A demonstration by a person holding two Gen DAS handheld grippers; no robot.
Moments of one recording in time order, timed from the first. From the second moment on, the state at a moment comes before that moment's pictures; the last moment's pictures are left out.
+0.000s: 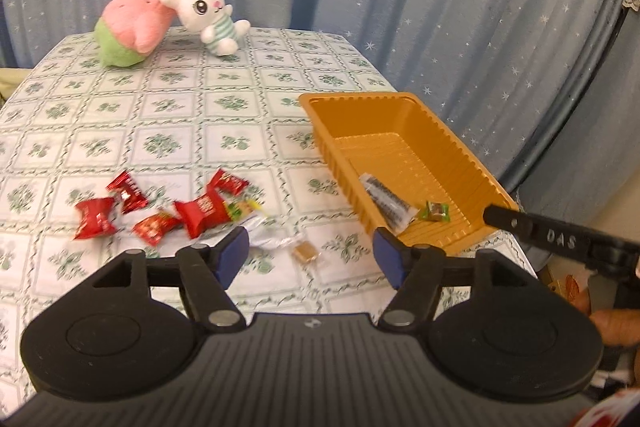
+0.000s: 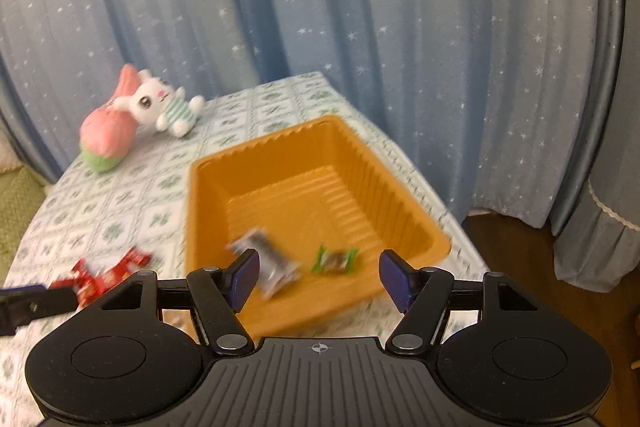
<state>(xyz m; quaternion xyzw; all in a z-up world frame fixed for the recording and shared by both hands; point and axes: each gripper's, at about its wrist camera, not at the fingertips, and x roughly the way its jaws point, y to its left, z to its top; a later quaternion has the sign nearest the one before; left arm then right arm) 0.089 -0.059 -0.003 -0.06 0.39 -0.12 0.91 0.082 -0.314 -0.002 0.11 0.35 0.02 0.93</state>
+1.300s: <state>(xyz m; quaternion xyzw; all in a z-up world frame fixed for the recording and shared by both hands) 0.042 0.019 -0.023 -0.01 0.40 -0.12 0.91 0.028 -0.203 -0.010 0.03 0.37 0.10 0.92</state>
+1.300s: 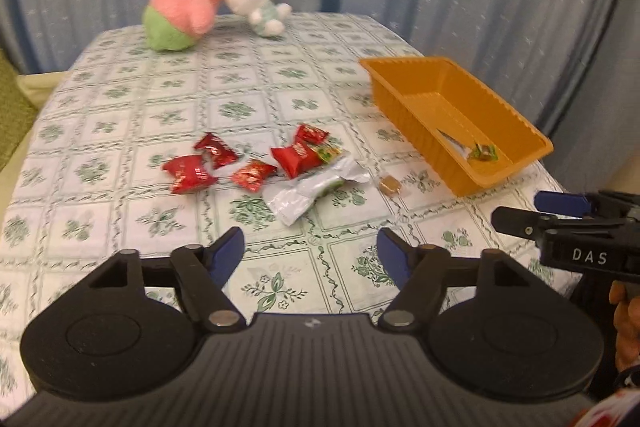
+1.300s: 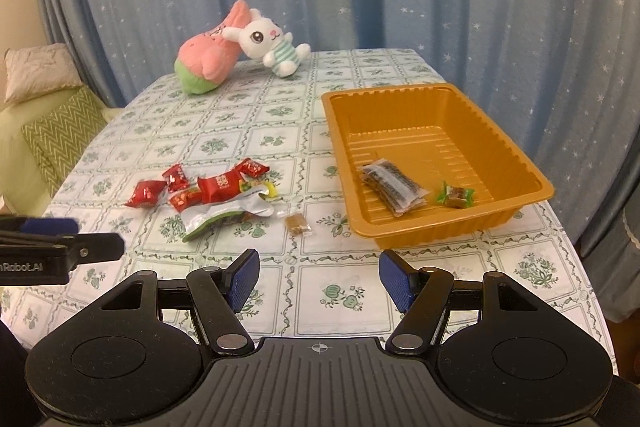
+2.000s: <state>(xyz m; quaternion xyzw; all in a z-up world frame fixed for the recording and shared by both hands) 0.156 -0.029 -0.096 0.19 0.39 -0.27 0.86 0.077 -0.181 -0.083 0.02 0.41 0.12 0.91</state>
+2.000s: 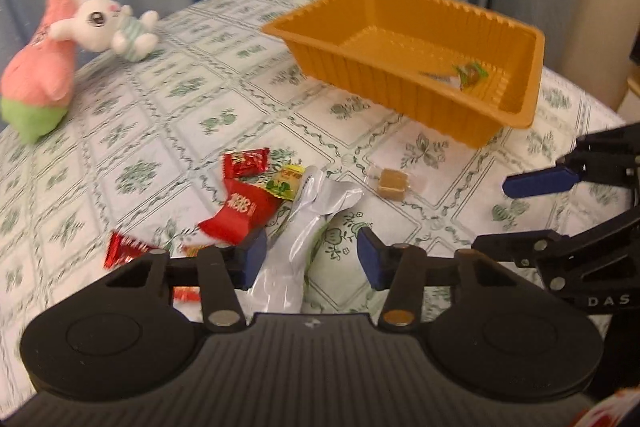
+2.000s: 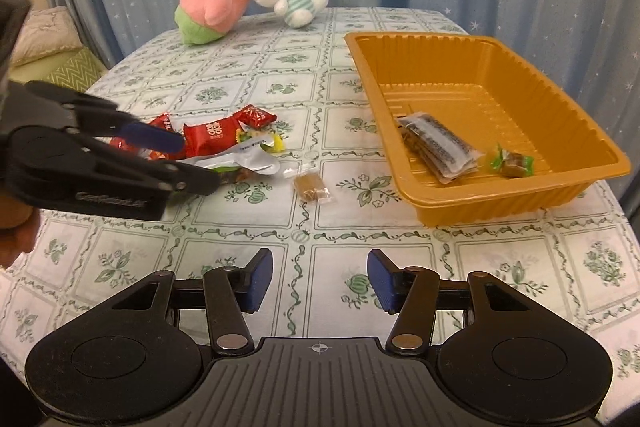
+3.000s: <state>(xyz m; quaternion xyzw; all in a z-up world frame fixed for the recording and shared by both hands) 0.112 0.033 -0.091 -0.03 0.45 -0.17 0.88 0.130 -0.145 -0.118 0.01 0.33 0.10 0.94</state>
